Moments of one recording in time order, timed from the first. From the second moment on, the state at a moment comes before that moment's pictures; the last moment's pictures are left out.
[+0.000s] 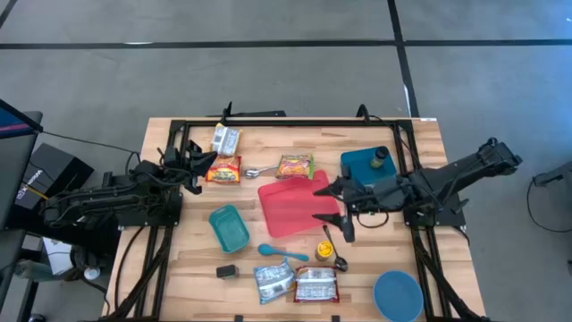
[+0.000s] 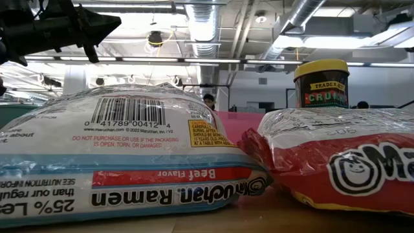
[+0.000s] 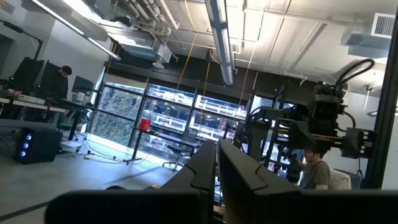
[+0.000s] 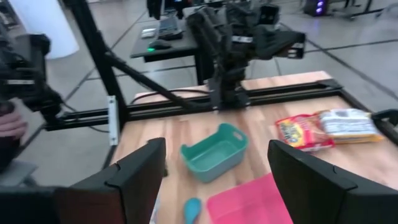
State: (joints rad) left arm 0.34 0.42 0.01 0.86 -0.01 -0.30; right arm 0.39 1.22 1.10 -0.17 0.39 0.24
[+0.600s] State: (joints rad) left arm 0.34 0.42 0.01 0.86 -0.01 -0.30; right arm 0.48 1.35 1.10 -0.22 0.39 0.52
